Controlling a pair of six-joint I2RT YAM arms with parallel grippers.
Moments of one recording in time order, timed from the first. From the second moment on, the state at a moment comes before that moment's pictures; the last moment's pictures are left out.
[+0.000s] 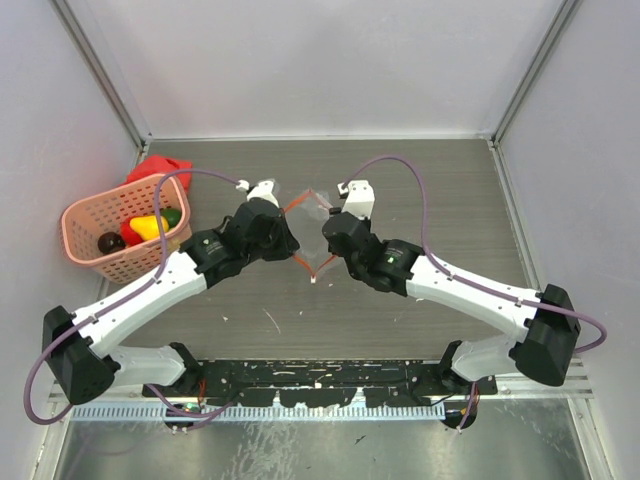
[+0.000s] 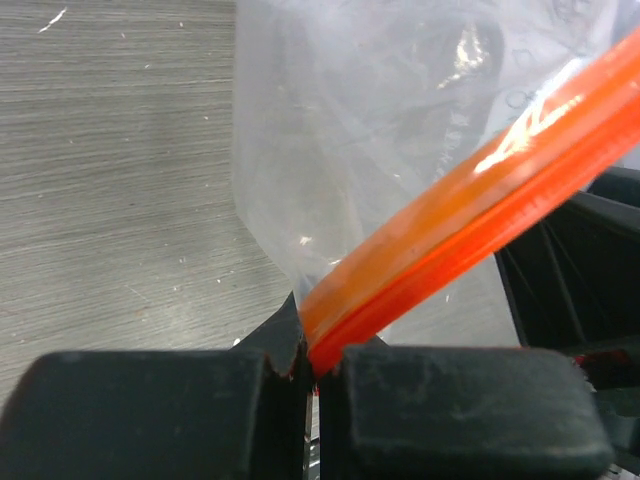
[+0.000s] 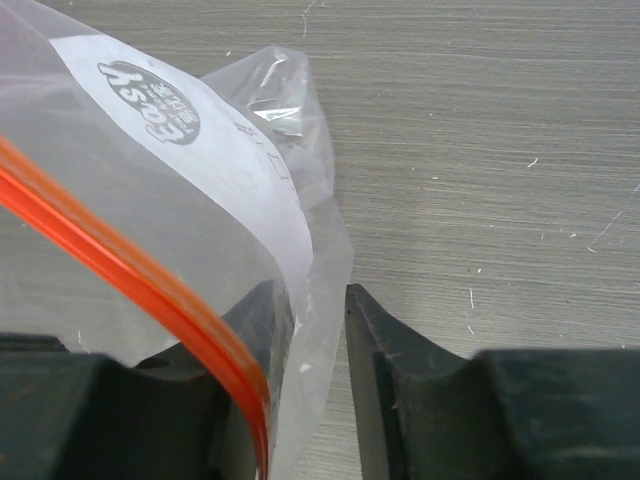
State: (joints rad) left arm -0.81 1.23 1.10 -0.52 -0.20 -0.77; right arm 0.98 1.33 1.08 -0.36 0.73 0.55
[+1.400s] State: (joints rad) left arm -0.79 1.25 1.21 -0.67 -0.20 -0.68; right arm 0.88 1.24 1.12 -0.49 0.69 0.45
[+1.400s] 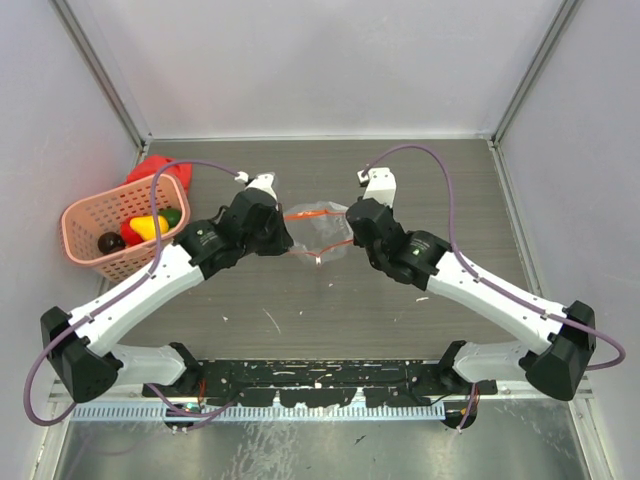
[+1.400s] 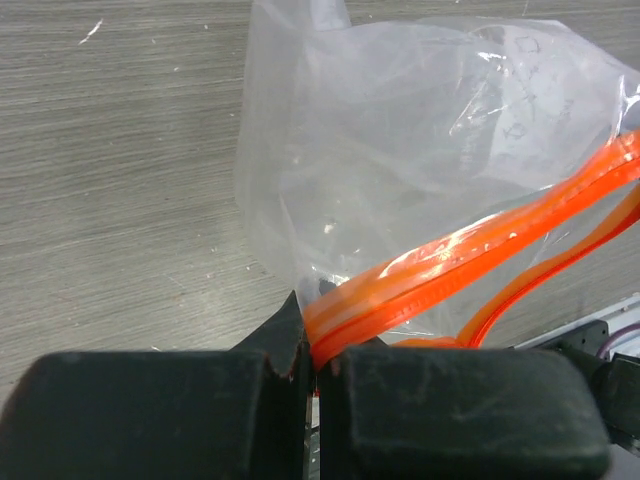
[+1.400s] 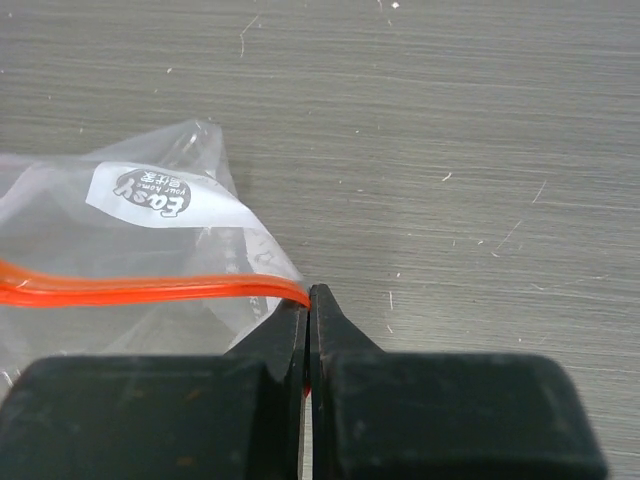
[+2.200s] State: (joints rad) left arm -0.75 1.31 1.25 -0.57 -0.02 -0.69; right arm 0.87 1.30 1.21 -0.51 0.65 0.34
